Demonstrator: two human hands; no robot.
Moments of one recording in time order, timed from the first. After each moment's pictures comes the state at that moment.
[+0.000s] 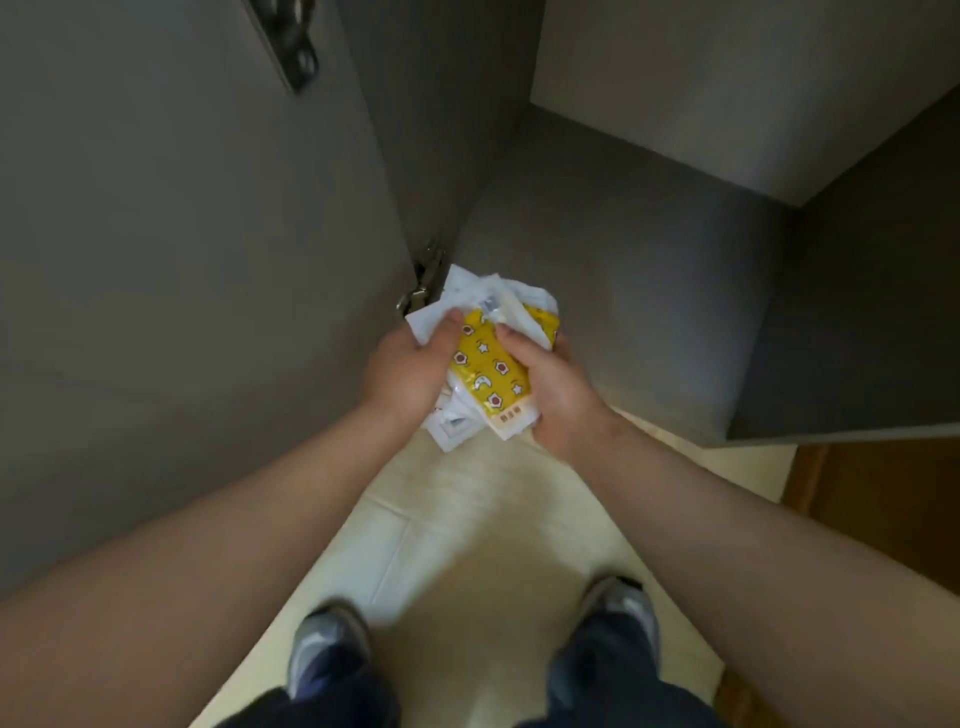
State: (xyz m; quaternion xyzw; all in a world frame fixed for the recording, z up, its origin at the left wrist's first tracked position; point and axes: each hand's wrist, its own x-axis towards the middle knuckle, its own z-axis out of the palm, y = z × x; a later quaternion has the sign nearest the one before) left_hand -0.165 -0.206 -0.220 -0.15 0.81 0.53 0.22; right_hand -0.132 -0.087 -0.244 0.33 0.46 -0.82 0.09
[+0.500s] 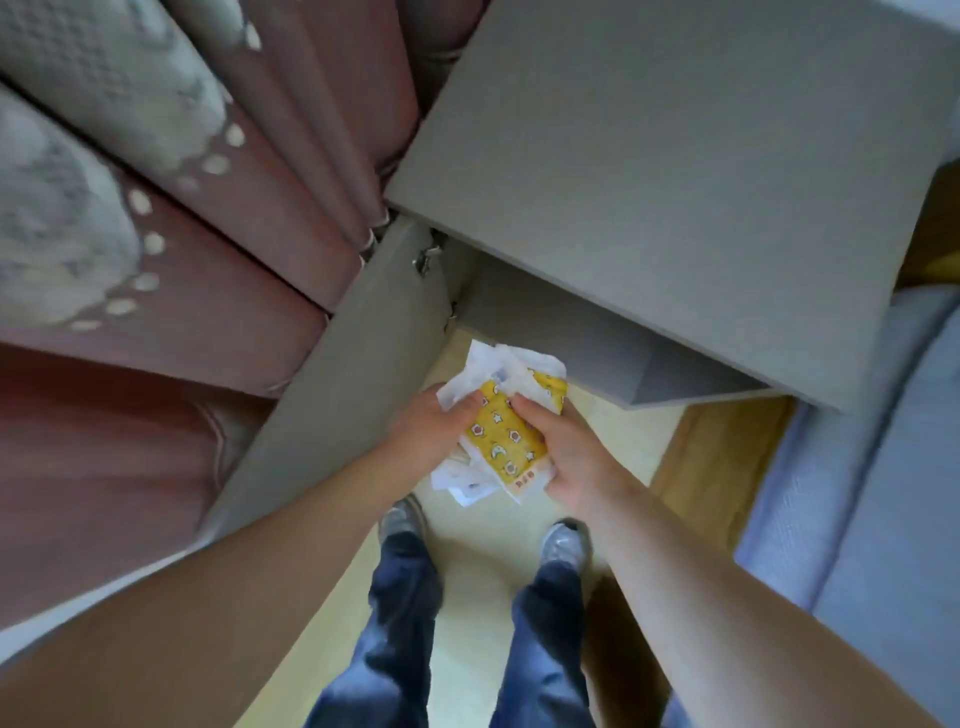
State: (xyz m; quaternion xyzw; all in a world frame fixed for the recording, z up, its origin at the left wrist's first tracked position) left_hand -0.079 -0.228 0.092 -0.18 0.77 0.46 0.40; right_hand -0.030 -0.093 0.070 0.37 0.37 -0.83 0.21
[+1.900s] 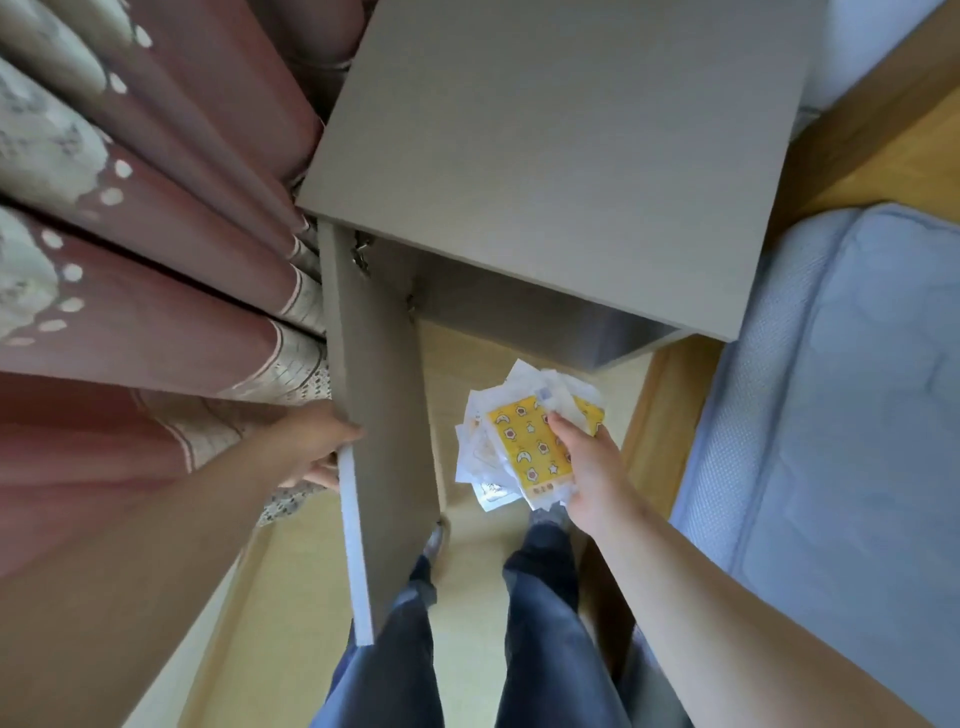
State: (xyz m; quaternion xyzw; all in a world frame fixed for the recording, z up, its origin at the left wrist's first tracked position) left_hand -0.077 -0.263 0.122 -0.24 0.77 0.31 0.51; right_hand 0.052 -0.038 0.108 0.54 0.37 -0.75 0.11
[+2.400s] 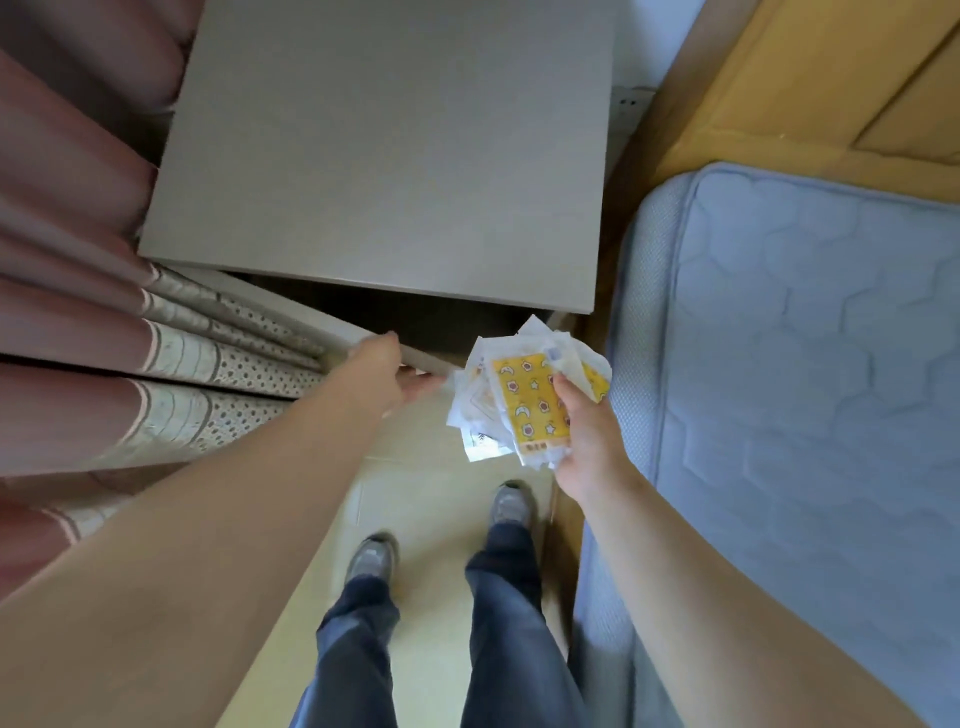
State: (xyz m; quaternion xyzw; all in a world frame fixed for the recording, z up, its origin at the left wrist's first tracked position) left_hand -0.071 -0.064 0.117 -0.40 0.61 0.55 0.40; right_hand 0.087 0.045 0.116 0.56 0.30 -0.77 -0.06
